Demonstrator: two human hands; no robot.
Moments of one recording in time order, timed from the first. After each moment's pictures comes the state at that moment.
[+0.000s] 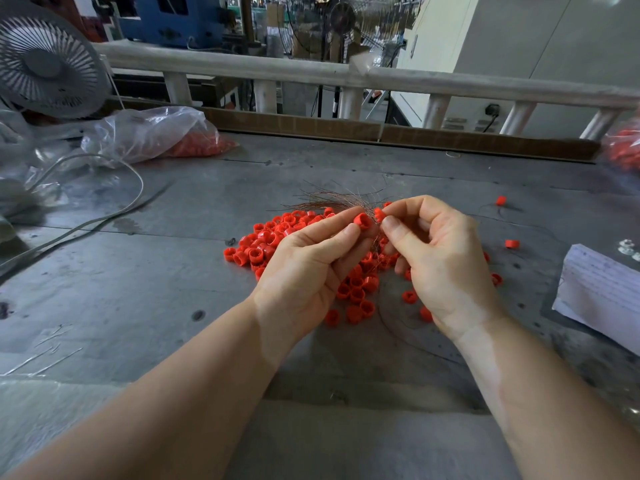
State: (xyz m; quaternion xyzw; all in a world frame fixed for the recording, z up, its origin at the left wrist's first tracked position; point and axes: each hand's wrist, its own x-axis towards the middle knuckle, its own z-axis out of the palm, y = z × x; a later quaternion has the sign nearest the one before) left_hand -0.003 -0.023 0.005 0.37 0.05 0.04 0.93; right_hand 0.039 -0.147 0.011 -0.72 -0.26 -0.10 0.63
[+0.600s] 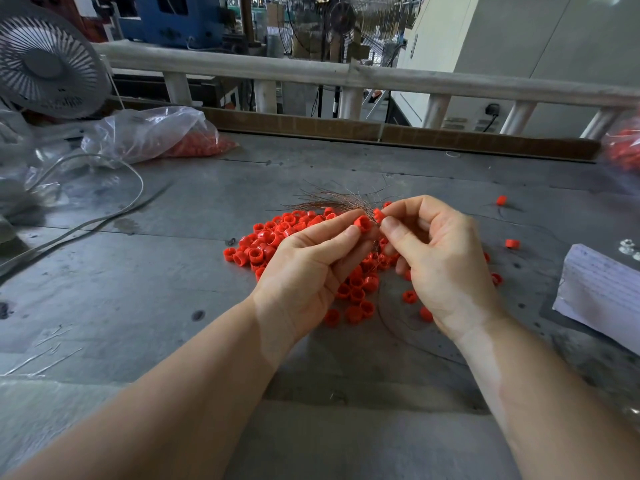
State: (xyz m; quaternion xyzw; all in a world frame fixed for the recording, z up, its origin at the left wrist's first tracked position) left_hand -0.002 -0.023 0.003 0.38 0.06 0.03 0.92; right_hand 0.039 -0.148 0.010 -0.73 -0.27 -0.10 0.63
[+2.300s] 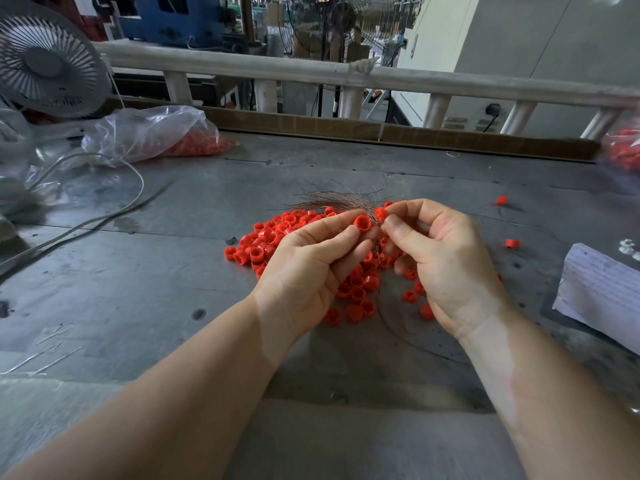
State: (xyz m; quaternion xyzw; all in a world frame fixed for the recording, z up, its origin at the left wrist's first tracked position) left_hand -0.002 -0.022 0.005 0.38 0.05 0.03 0.92; right_hand 0.043 -0.150 0.009 -0.68 -0.23 -0.02 0.70
